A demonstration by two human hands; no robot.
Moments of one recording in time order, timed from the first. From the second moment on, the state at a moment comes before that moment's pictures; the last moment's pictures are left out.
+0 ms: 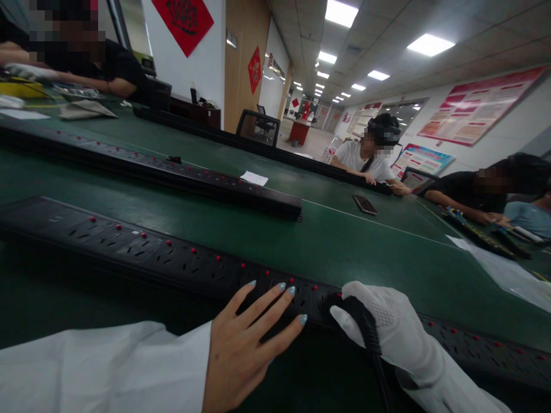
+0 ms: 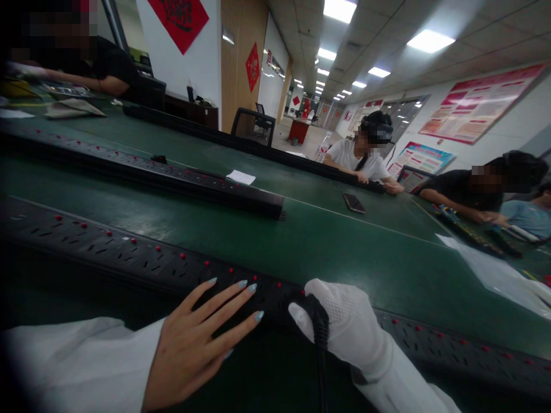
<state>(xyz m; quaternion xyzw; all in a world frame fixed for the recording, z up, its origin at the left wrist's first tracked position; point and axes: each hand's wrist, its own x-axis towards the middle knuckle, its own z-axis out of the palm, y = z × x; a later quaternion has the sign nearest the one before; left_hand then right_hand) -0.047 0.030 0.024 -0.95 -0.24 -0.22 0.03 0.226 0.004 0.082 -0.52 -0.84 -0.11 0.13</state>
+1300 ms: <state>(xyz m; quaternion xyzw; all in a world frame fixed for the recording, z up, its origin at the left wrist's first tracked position) -0.047 0.029 0.025 -0.94 -0.24 -0.23 0.06 0.224 0.005 0.084 -0.51 -0.84 -0.12 0.14</state>
